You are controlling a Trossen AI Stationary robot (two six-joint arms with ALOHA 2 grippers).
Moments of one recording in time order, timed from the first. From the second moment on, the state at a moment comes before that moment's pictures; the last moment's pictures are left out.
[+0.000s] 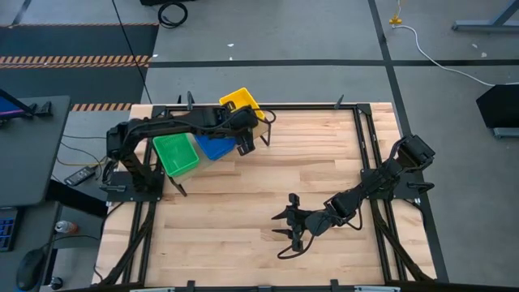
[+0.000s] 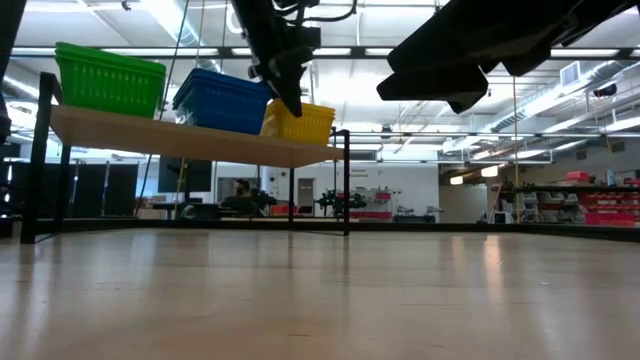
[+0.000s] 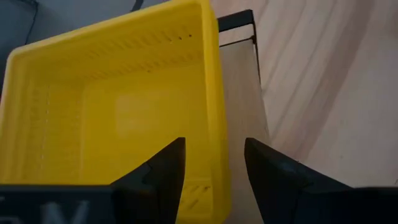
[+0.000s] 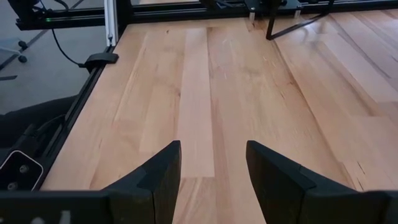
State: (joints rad) left arm 0.23 1.71 1.56 -0.87 -0.42 -0.04; right arm 0.56 1.68 0.81 0.37 0.47 0.32
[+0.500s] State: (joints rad) left arm 0.23 1.71 1.56 -0.88 -0.34 -0.03; right arm 0.56 1.68 0.81 0.37 0.47 0.34
